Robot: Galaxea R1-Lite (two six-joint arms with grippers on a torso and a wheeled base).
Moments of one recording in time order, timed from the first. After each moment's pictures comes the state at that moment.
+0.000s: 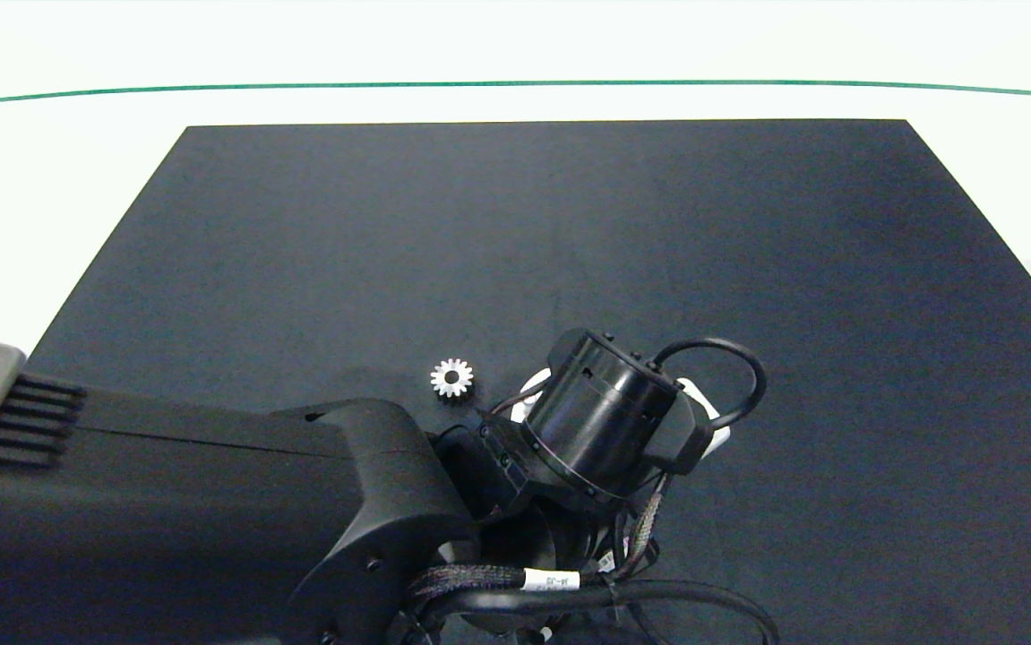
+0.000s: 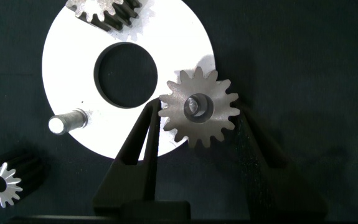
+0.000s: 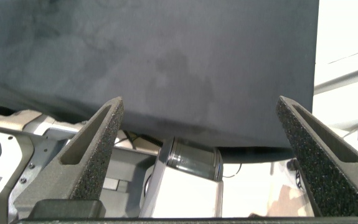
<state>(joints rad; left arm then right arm) -1.04 1.90 -1.27 0.07 0.38 0.31 -0.12 0.10 -1.13 1.26 0.15 -0.29</state>
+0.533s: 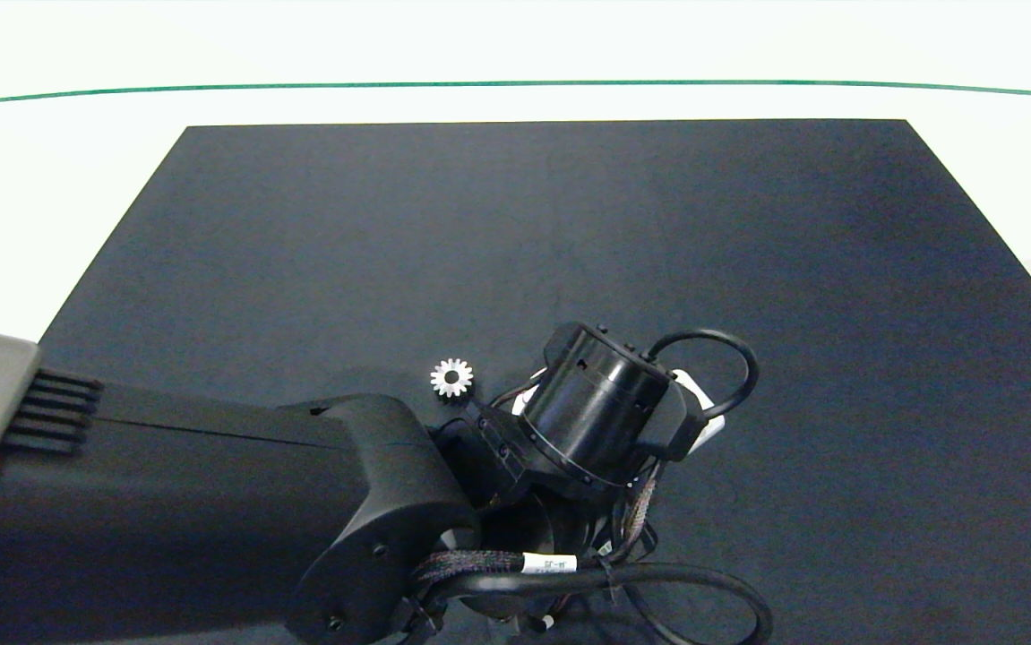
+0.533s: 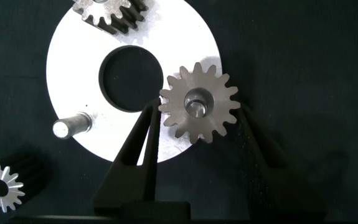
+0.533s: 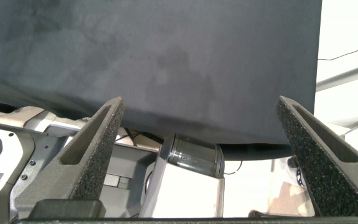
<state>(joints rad) -1.03 1.90 -1.27 0.04 0.37 0.31 -0.12 0.10 -1.13 1.26 0.15 -0.29</state>
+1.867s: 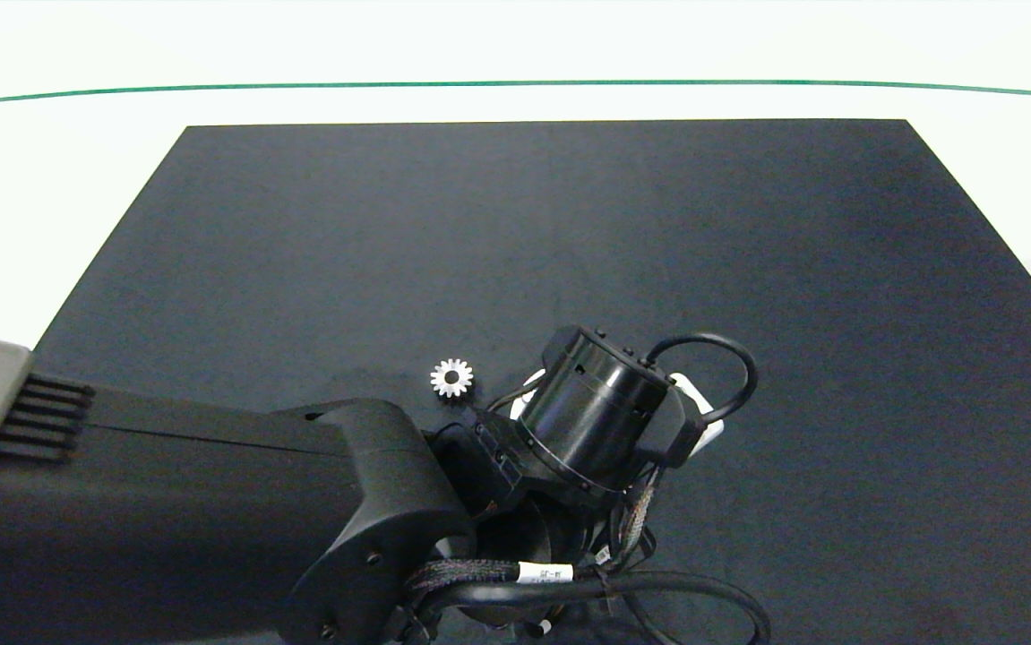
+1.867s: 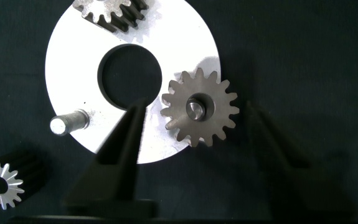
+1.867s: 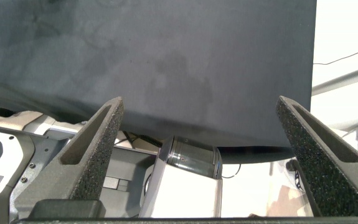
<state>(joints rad) -1.03 1.90 -1.26 0.04 0.37 0.31 -0.12 0.10 -1.16 1.27 0.15 -0.29</state>
